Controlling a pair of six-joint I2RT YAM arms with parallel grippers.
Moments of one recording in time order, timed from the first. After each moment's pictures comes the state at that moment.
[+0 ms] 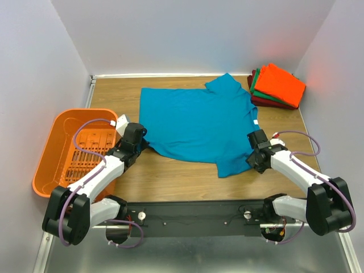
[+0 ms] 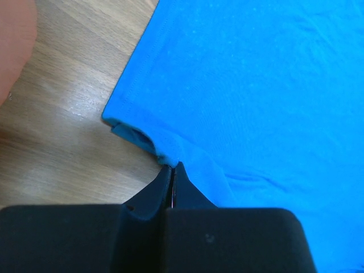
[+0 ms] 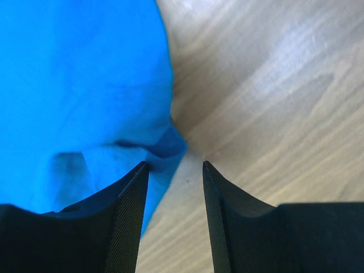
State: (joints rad) left arm -0.38 1.12 0.57 -0.14 -0.34 -0.86; right arm 0.29 1.19 0.58 -0.66 0.37 1.02
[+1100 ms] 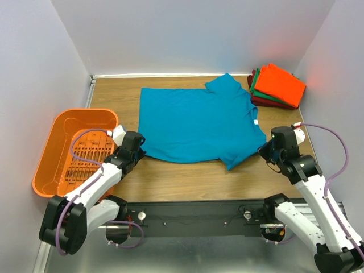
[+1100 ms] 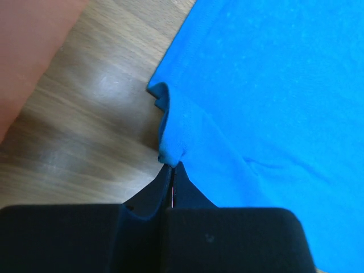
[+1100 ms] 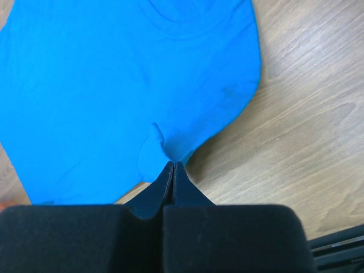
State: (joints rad) left arm -0.38 1.05 0.48 -0.24 -0.36 -0.91; right arm 0.29 0.74 0.78 -0.83 0.30 0.95
